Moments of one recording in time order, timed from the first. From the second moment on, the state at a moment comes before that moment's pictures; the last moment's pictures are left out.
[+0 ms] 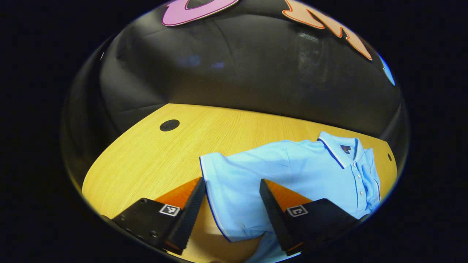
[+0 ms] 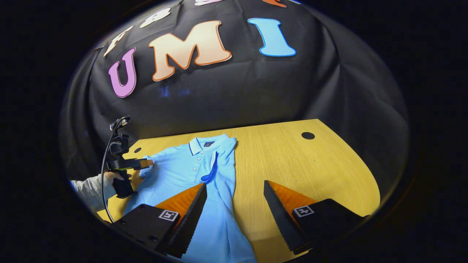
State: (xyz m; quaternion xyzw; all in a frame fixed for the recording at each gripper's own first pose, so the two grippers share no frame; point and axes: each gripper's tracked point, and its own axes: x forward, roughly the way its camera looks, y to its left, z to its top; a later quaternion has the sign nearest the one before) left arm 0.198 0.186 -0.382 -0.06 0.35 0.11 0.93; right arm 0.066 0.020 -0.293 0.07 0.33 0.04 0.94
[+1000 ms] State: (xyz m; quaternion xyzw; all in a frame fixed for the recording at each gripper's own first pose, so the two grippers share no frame) left arm 0.222 0.007 -0.337 -0.06 0.32 -0.05 0.94; right arm 0.069 0.036 -0.285 0.09 0.29 0.06 0.95
